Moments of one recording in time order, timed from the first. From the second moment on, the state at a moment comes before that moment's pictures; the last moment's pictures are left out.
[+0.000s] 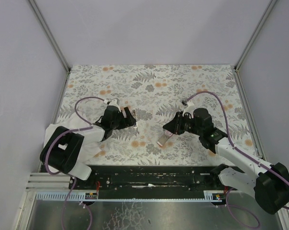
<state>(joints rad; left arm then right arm) -0.40 1.49 0.54 0.29 0.05 -0.66 0.54 1.03 0.53 0.10 -0.41 0.56</state>
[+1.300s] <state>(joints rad) -0.56 1.52 0.57 0.47 0.12 -0.64 0.62 1.25 0.66 0.04 -0.31 0.37</state>
